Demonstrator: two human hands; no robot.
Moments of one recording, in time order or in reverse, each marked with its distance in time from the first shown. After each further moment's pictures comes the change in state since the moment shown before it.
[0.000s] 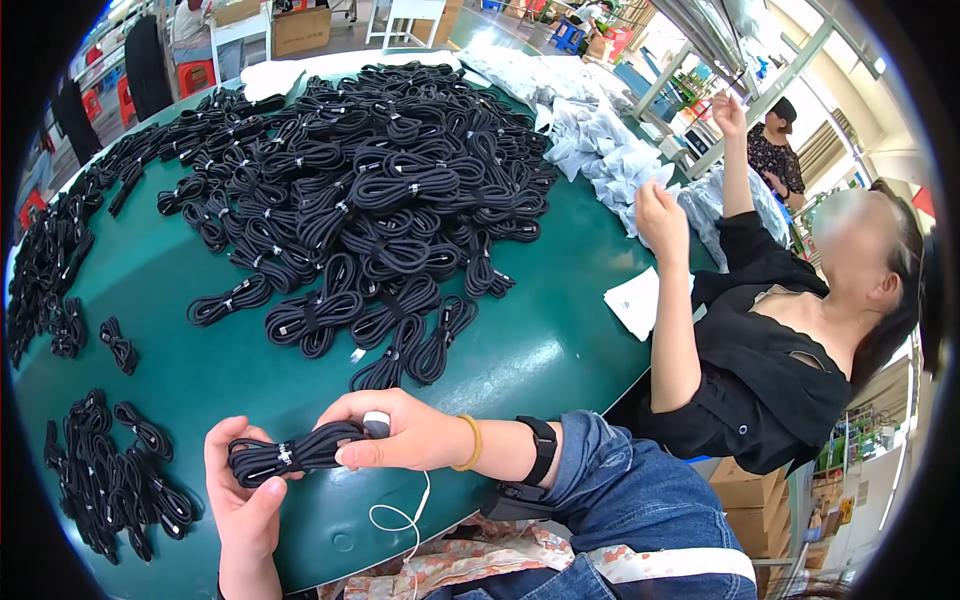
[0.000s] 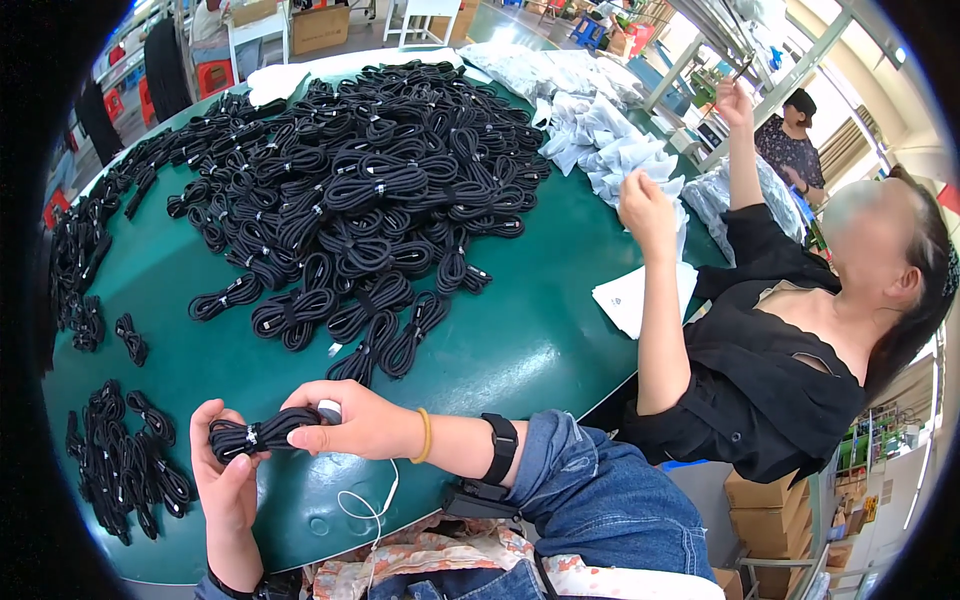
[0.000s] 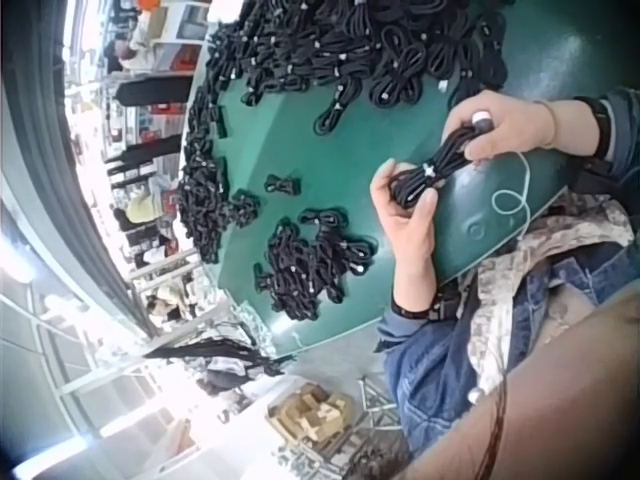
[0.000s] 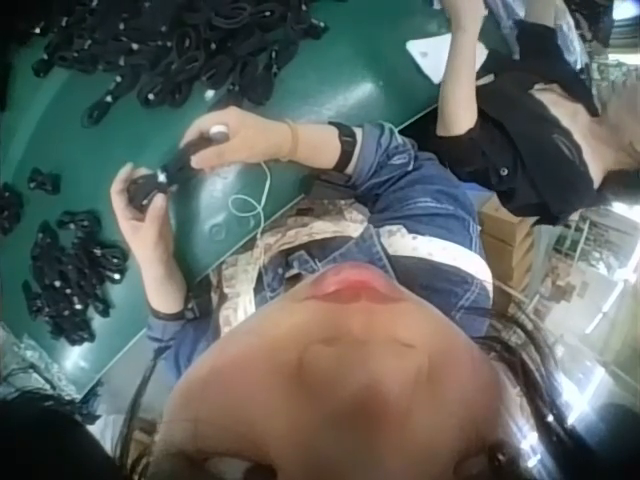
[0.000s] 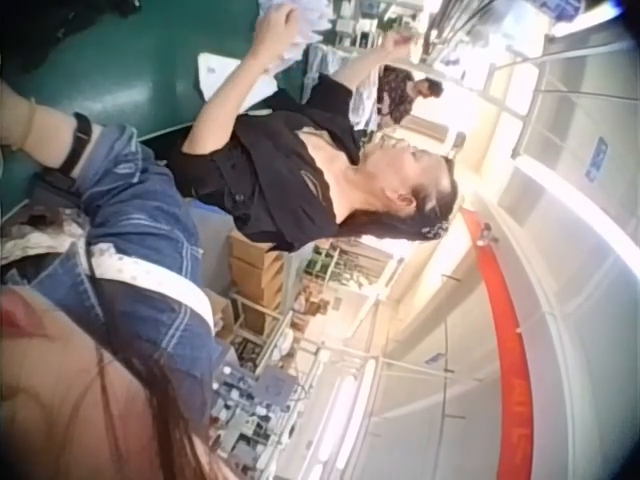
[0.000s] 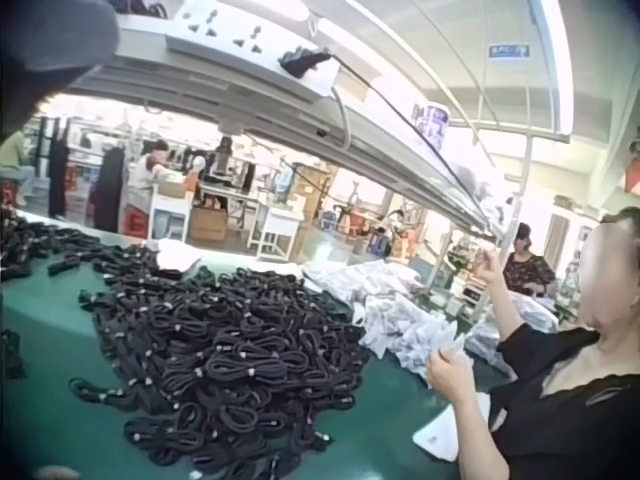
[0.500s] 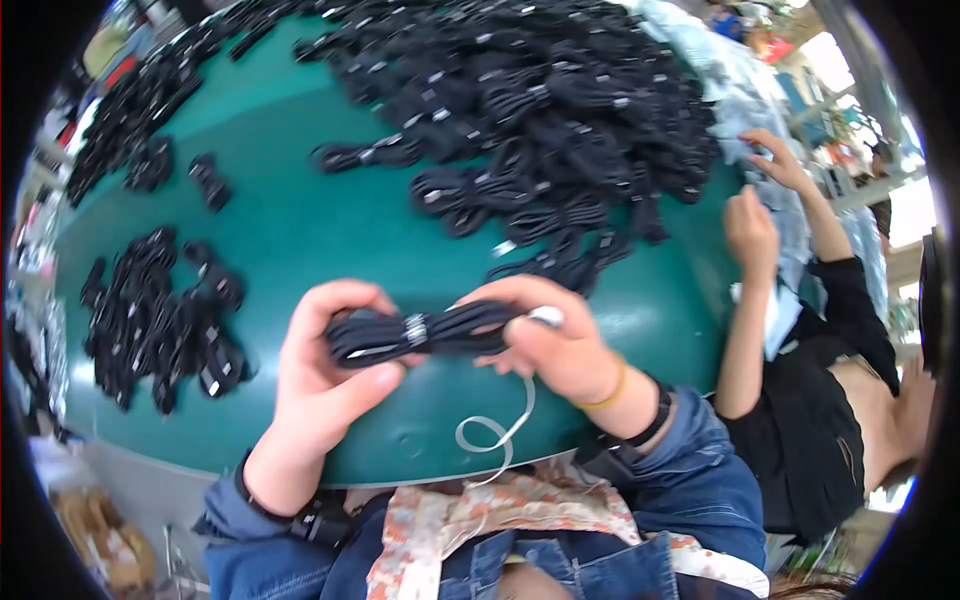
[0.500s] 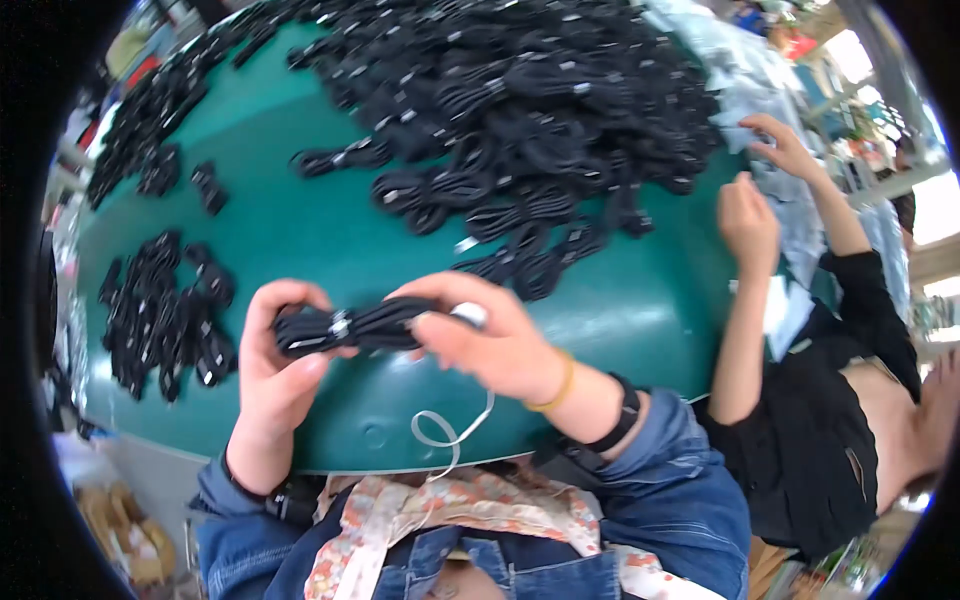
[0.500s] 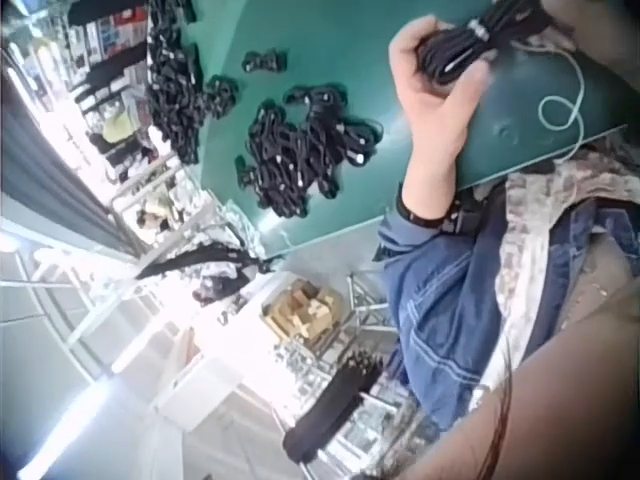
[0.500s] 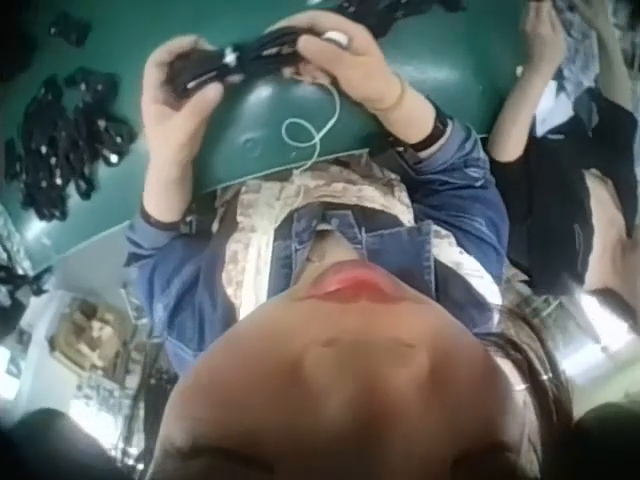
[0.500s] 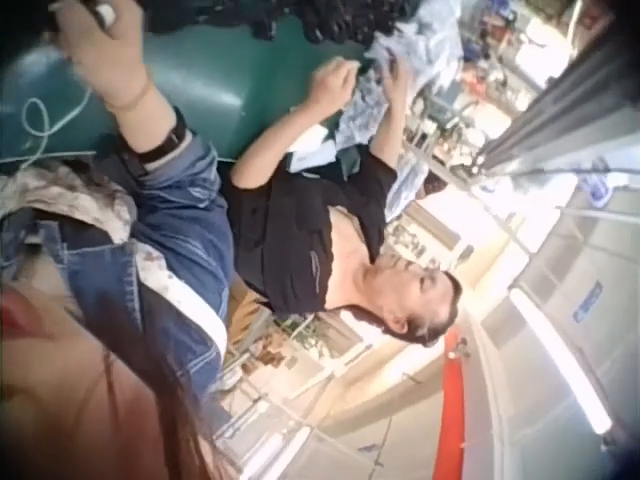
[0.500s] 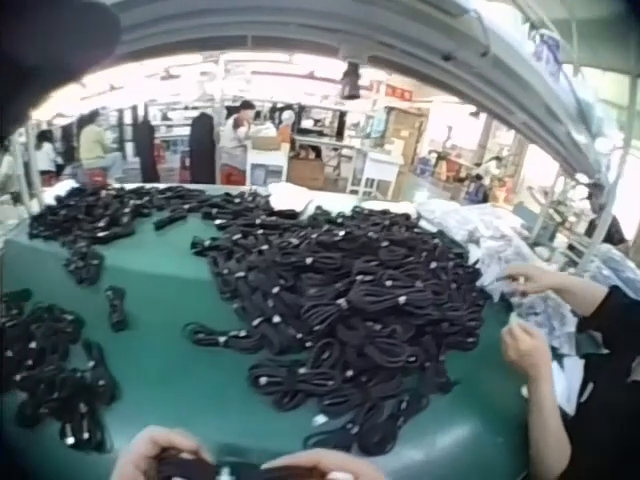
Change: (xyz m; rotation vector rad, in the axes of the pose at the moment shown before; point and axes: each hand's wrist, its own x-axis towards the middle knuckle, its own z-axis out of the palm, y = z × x) left_hand -0.004 -0.001 -0.012 0.005 -0.094 0.019; right_hand -0.005 -0.011 0.008 -0.101 0.132 0.079
